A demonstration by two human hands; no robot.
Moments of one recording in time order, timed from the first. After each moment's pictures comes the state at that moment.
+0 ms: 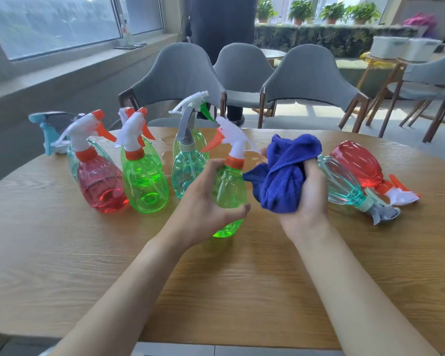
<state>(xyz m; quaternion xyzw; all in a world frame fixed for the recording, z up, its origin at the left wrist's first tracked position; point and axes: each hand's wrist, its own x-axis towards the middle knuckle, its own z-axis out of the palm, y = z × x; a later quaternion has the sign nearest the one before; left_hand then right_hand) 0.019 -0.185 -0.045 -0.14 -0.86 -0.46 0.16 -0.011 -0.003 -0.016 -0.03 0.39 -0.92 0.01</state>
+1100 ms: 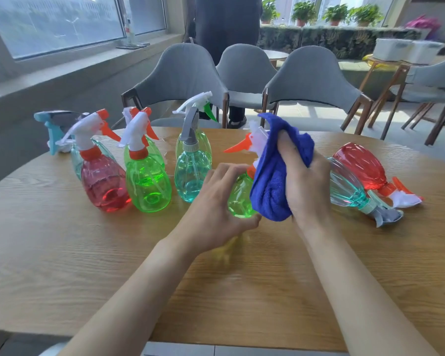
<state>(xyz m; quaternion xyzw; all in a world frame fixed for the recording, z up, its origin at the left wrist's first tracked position) 0.017 -0.175 -0.050 -0.21 -0.89 -0.37 0.18 0.010 -0.011 0.012 -0.05 0.65 -0.73 -0.18</state>
